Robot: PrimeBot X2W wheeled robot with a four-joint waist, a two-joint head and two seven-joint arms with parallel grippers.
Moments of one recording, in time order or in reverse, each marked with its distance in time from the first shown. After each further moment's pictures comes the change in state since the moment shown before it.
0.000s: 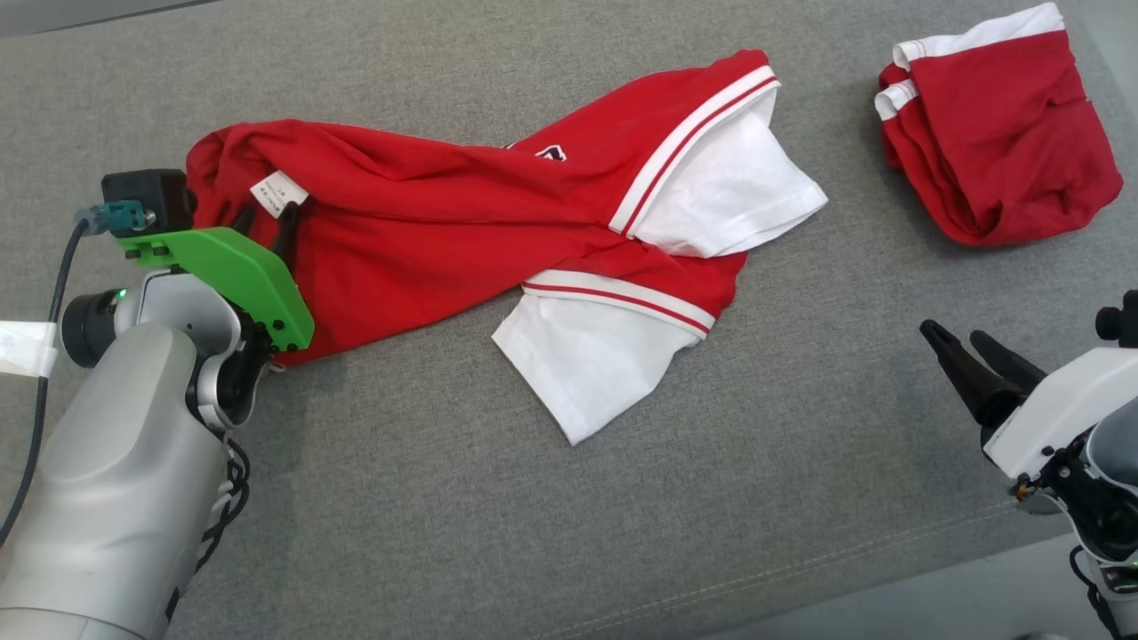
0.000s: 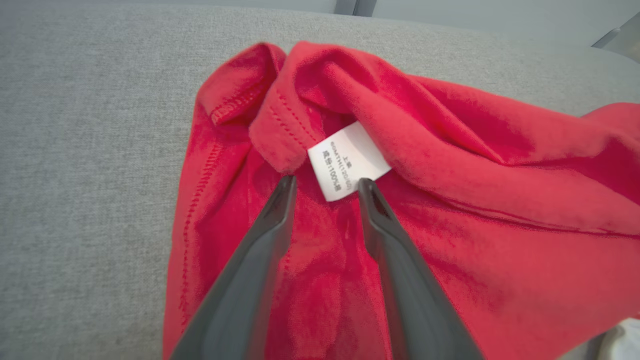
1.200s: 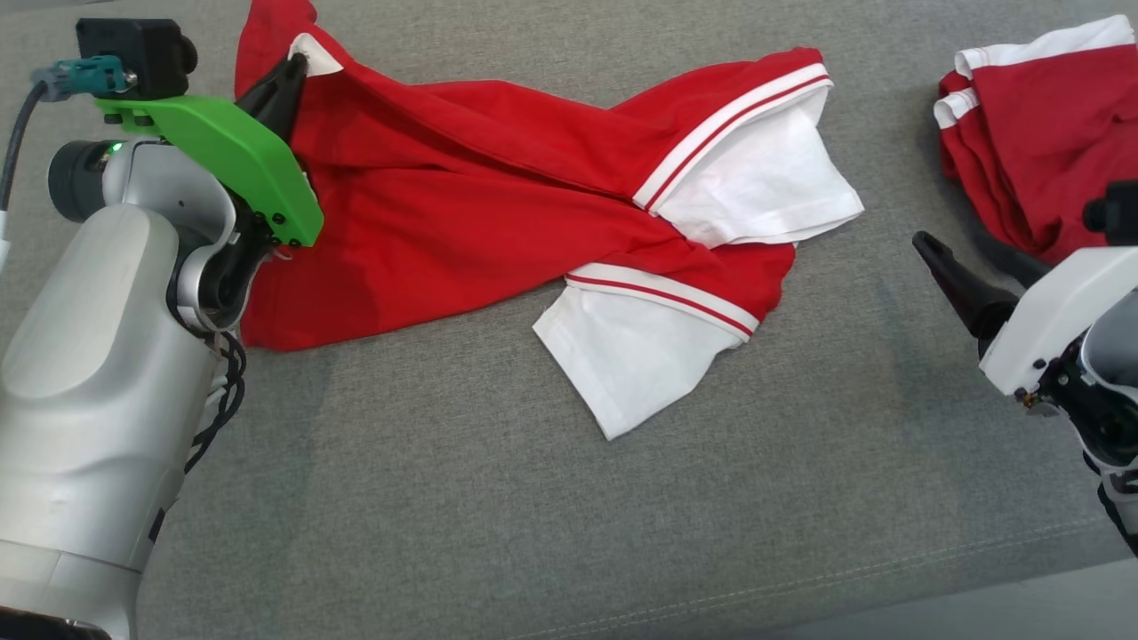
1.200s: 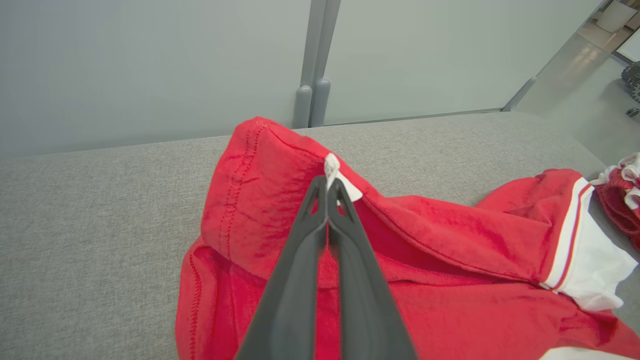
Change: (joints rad) left arm -0.158 0.010 -0.018 -0.119 -0.003 -0.087 0.035; right arm -0.212 -0.075 0.087 0.043 -0.132 0.045 0.034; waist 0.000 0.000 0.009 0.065
